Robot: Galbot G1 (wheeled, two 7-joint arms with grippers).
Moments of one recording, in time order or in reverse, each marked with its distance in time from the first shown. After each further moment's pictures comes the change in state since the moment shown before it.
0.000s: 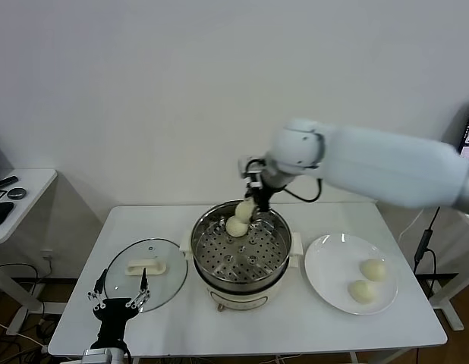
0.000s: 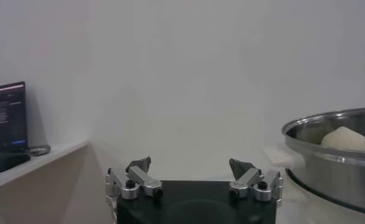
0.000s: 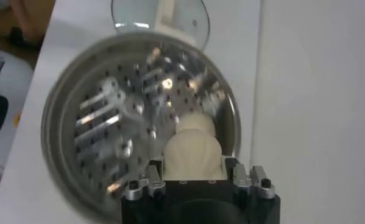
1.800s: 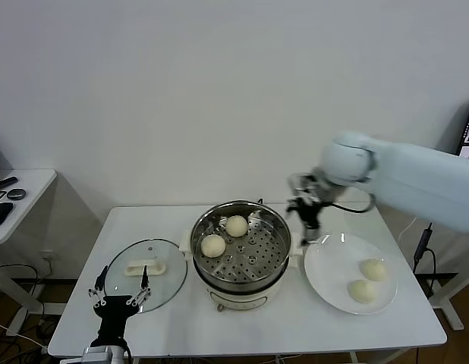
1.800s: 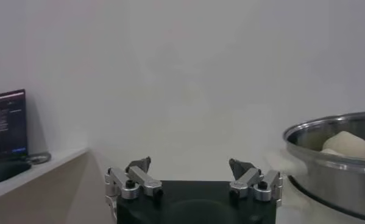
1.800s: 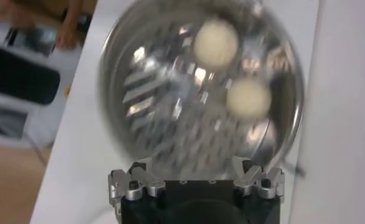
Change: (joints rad) left arm -0.009 0.017 0.008 -0.001 0.010 0.004 0.005; right arm -0.039 -0.387 0.037 0.121 -0.298 0.229 -0.316
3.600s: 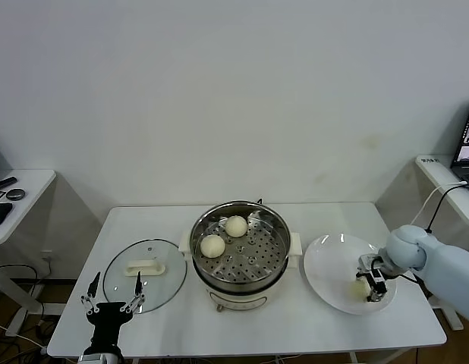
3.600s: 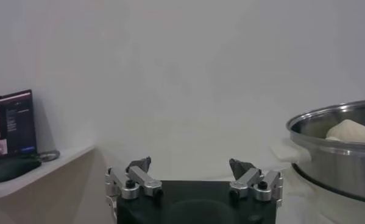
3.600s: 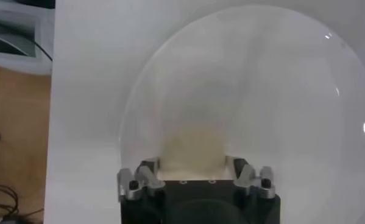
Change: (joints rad) left arm 0.046 -0.022 -0.039 -0.016 0.025 -0.012 0.007; right arm -0.872 -0.168 0.600 -0.218 -0.495 0.217 0.062
